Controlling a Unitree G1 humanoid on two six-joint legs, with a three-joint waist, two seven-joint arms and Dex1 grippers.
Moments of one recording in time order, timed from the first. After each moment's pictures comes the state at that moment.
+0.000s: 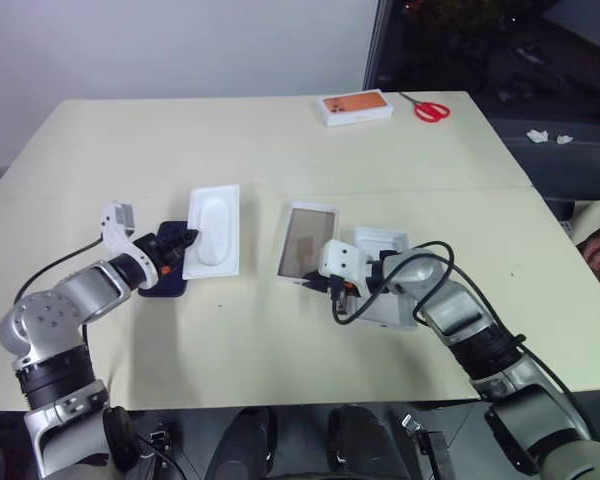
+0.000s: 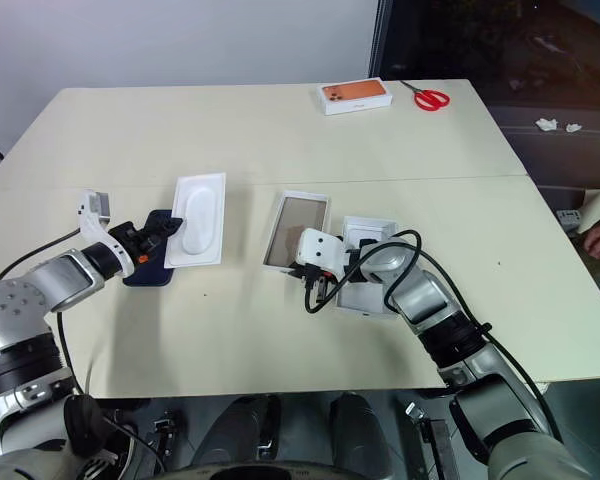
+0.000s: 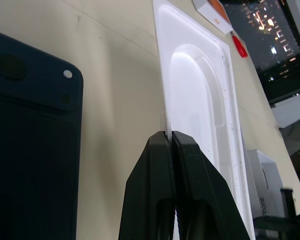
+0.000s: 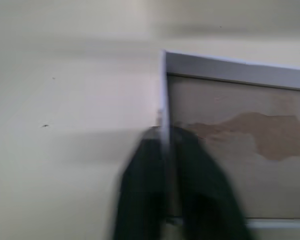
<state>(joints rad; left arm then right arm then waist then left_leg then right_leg) -0.43 0.42 0.59 -0.02 -0.97 1.23 -0.22 -0.56 -0.47 0.41 0.06 0.00 0.31 0.97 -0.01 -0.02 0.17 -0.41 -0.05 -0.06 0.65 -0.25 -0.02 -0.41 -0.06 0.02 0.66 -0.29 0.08</state>
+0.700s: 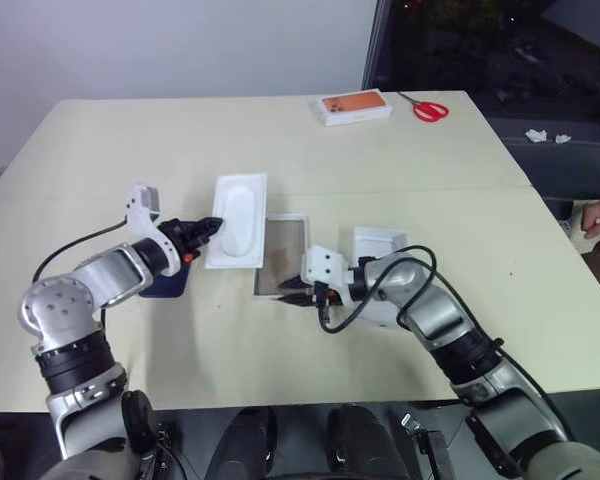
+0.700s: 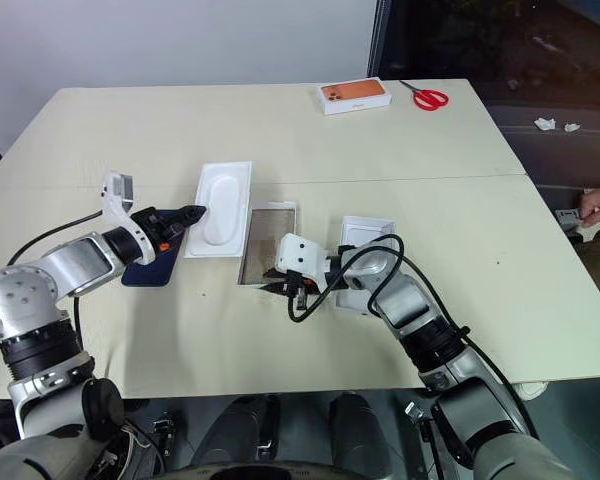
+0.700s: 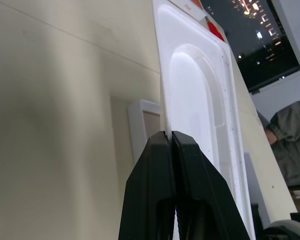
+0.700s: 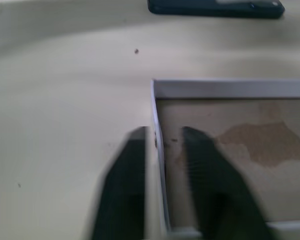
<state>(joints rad) -0.51 0.34 0.57 -0.11 -1.10 1.32 -0.01 -0.55 -0.37 0.42 0.03 0.06 0.33 1.04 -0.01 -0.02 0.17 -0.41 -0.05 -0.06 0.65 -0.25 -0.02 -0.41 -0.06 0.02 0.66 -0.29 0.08</state>
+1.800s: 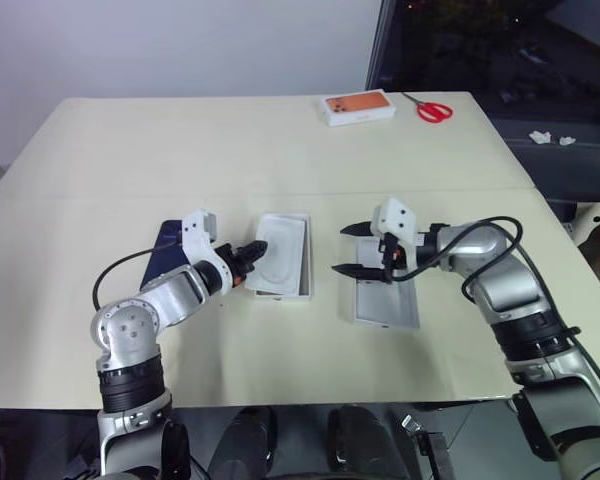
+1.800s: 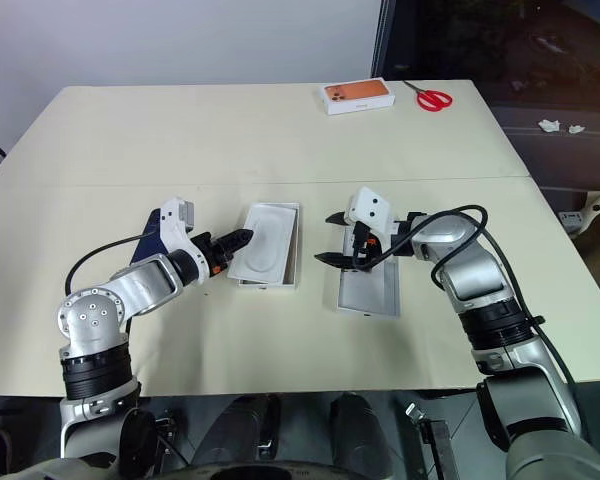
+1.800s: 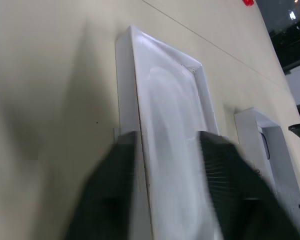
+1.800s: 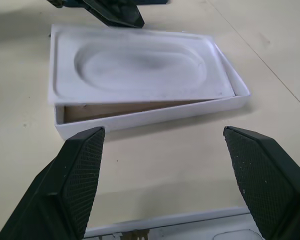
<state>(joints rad) -0.39 0.16 0.34 -0.25 -1.03 1.20 0.16 -0.59 -0.60 0.19 0.08 0.19 0.34 1.09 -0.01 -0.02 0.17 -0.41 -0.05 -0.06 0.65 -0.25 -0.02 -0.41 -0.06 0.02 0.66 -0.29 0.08</state>
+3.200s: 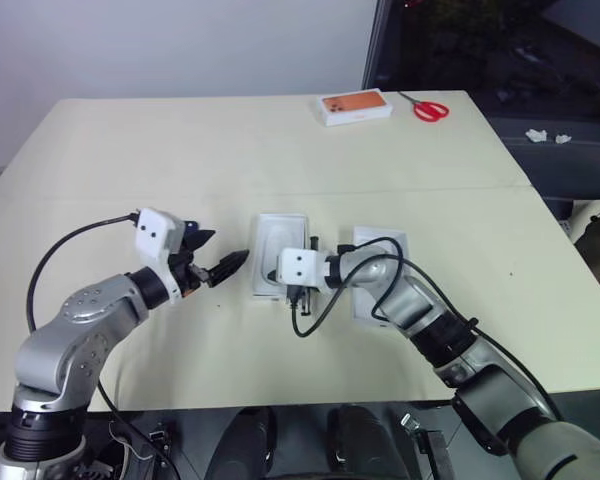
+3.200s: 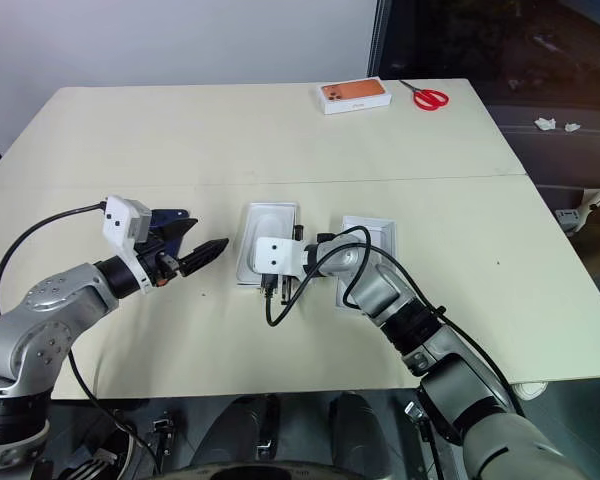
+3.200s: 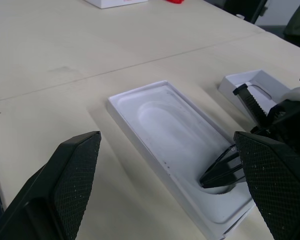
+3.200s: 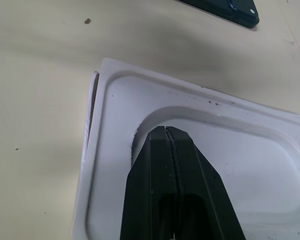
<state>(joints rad) -0.15 0.60 0.18 -0.44 -0.71 0.73 -0.49 -0.68 -0.34 0.54 0.18 -0.17 0.14 0.89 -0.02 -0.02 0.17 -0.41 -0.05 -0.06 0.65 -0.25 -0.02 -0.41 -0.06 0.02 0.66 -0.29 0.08</state>
